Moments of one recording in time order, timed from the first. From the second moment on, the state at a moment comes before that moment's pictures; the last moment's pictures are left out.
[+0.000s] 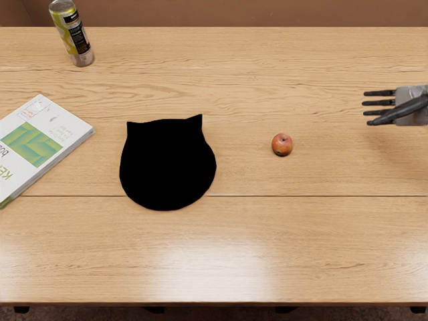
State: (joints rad) left arm -0.05 0.00 0.22 -0.12 0.18 0.12 0.31; right arm 1.15 -0.68 0.21 0.50 0.26 0.61 -0.61
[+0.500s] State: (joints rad) left arm -0.05 0.00 0.22 -0.12 0.18 0.12 0.31; right arm 1.38 -0.40 -0.06 0.53 -0.18 0.58 -0.61
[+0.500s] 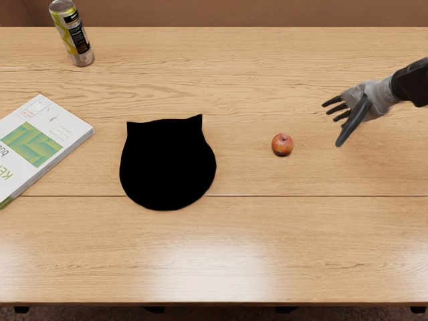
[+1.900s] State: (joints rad) left arm -0.05 0.00 0.22 -0.12 0.18 0.12 0.31; right arm 1.50 -0.10 -0.62 1.03 -0.47 -0.36 -0.61
